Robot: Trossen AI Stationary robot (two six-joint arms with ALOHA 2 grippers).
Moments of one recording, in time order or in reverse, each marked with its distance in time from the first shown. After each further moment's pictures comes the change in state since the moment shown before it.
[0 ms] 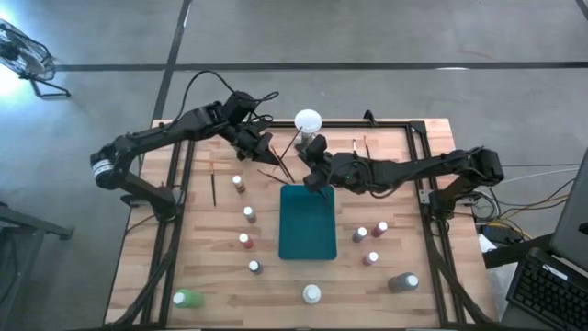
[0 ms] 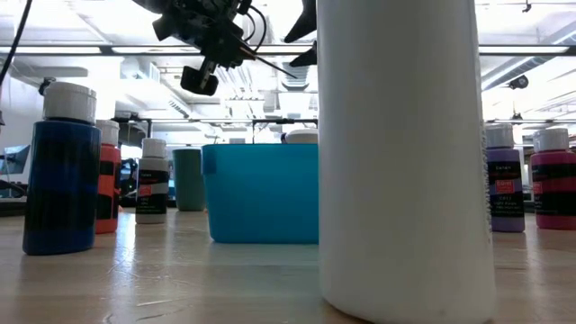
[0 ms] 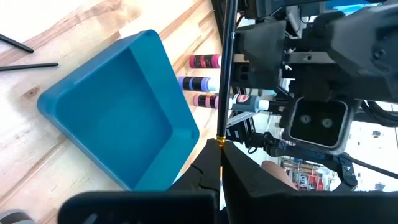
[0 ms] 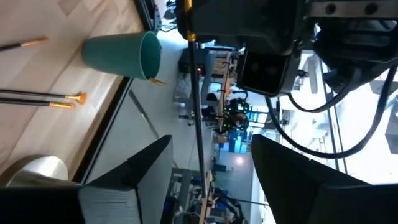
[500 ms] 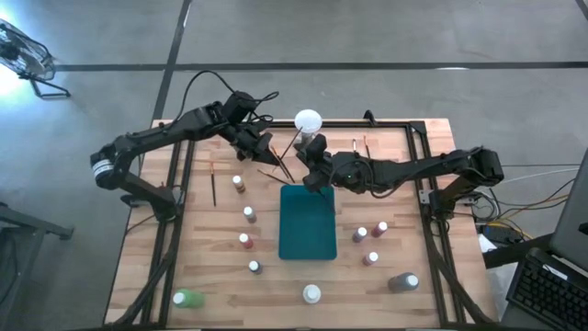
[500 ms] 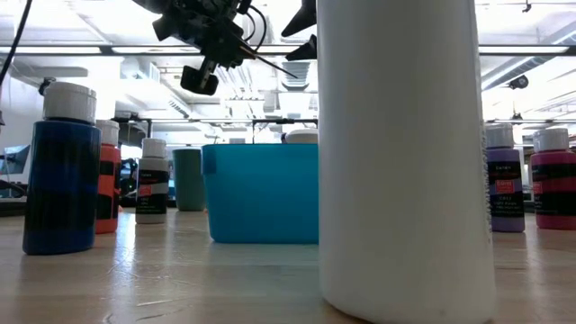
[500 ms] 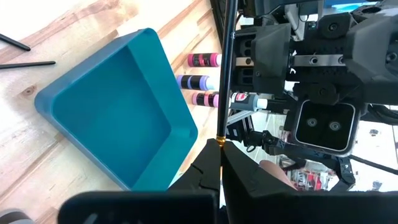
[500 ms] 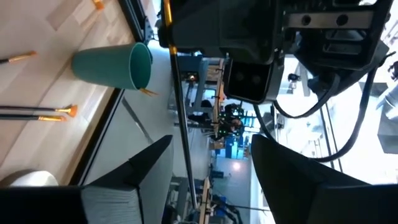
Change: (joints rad) left arm 0.000 0.000 0.000 0.001 0.009 -0.001; right arm -0.001 0.000 0.000 0.044 -0.030 -0.003
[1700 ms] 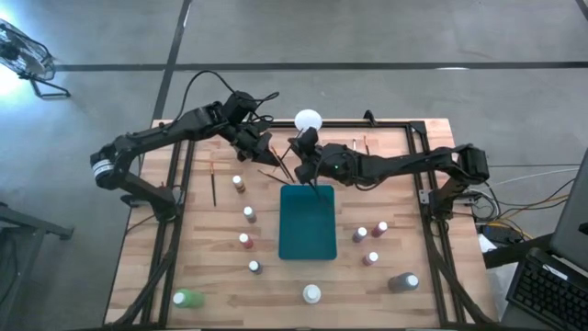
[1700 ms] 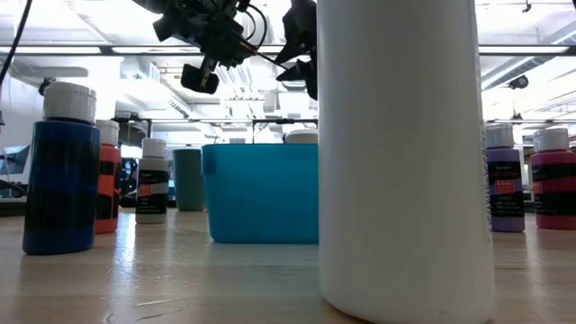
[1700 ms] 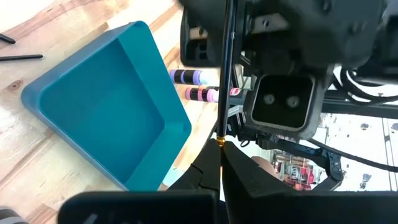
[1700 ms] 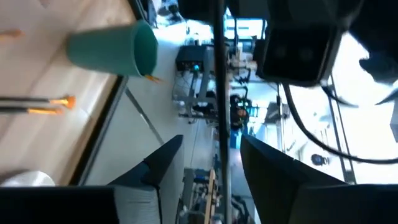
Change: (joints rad) left arm 0.000 0.000 0.000 0.007 0.035 -0.008; right arm -0.100 0.111 0.030 0.078 -0.042 0.003
